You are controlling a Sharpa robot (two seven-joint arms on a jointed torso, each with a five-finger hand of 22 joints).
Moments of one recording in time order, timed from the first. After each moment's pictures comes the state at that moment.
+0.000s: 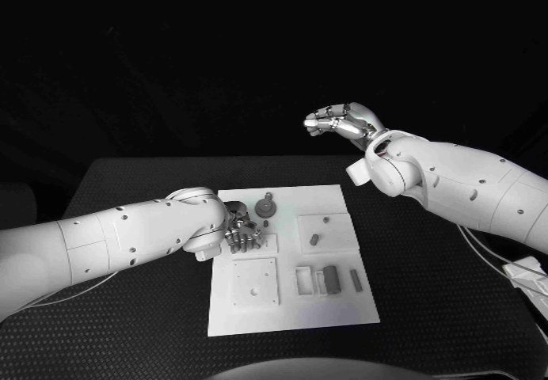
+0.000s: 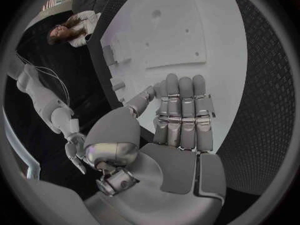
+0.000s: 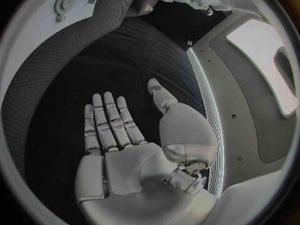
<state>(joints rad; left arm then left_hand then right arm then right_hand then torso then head) 1.26 -0.57 -0.23 1.31 -0.94 0.02 -0.52 0.87 0.04 0.59 -0.27 0.12 1.16 0.04 0.36 0.73 1.37 -0.02 0.33 0.55 1.15 -0.01 0.58 0.90 0.02 1.05 -0.11 0.25 1.05 1.25 -0.60 0.02 1.09 -0.52 -0.24 0.31 0.94 -0.05 0.37 -0.25 0.05 0.68 0.18 0.26 0.43 0.90 0.21 0.15 0.15 0.69 0.23 0.36 0.33 0.11 0.31 0.23 0.29 1.12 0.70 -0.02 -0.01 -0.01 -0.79</state>
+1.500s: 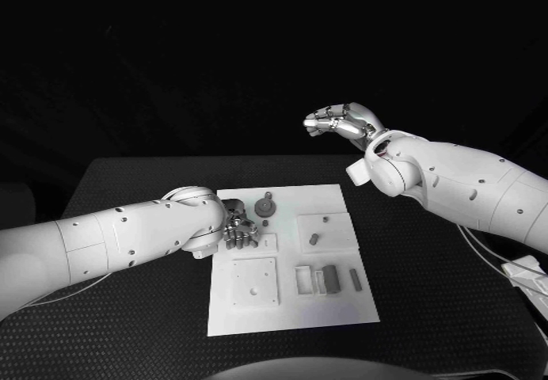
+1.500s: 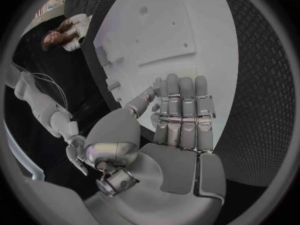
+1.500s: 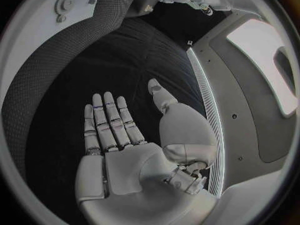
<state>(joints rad) 1.26 -0.57 -0.23 1.31 -1.01 0.01 -0.53 0.87 0.04 0.58 -0.28 0.12 1.16 0.04 0.37 0.73 1.38 -0.02 0.33 0.55 1.15 -0.01 0.59 0.89 0.01 1.06 -0.11 0.25 1.05 1.25 -0.60 0.02 1.09 -0.52 -0.23 0.31 0.94 -0.04 0.37 -0.25 0.05 0.68 0.18 0.27 0.43 0.90 0.21 0.15 0.14 0.69 0.23 0.36 0.33 0.11 0.31 0.23 0.28 1.13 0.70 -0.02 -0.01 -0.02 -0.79</state>
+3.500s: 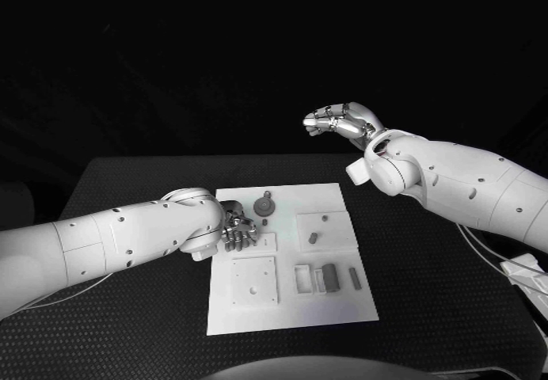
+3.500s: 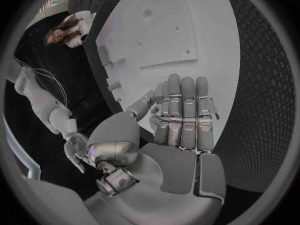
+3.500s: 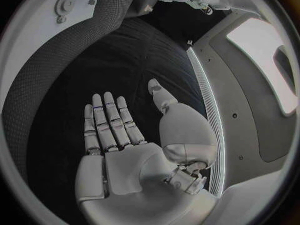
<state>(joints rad) 1.26 -0.57 -0.24 1.31 -0.96 0.00 -0.53 0.74 0.15 0.67 -0.28 0.04 1.14 0.05 0.32 0.75 1.35 0.00 0.32 0.54 1.11 -0.01 0.65 0.82 0.01 1.05 -0.11 0.20 1.11 1.25 -0.60 0.02 1.09 -0.52 -0.23 0.31 0.94 -0.04 0.36 -0.25 0.05 0.68 0.18 0.27 0.43 0.90 0.21 0.15 0.13 0.68 0.23 0.36 0.33 0.11 0.31 0.23 0.28 1.13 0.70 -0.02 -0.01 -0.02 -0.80</state>
